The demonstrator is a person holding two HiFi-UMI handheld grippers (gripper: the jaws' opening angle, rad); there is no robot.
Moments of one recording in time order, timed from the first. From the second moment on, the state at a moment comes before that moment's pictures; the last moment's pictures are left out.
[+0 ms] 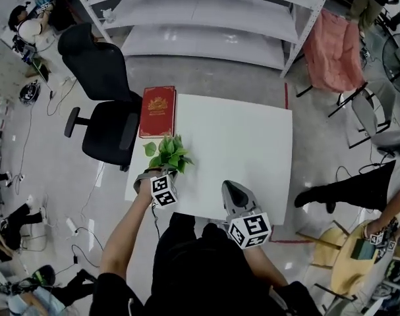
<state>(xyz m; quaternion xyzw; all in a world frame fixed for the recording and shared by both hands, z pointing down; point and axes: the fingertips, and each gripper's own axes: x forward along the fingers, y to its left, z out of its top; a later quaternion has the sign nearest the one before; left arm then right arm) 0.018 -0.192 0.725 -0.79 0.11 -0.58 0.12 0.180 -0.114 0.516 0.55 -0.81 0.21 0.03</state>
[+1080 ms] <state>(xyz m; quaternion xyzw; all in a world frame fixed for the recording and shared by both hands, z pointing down) -0.195 -0.096 0.741 -0.78 0.17 -0.60 0.07 -0.016 -0.072 0.524 0.48 -0.85 0.20 0.07</state>
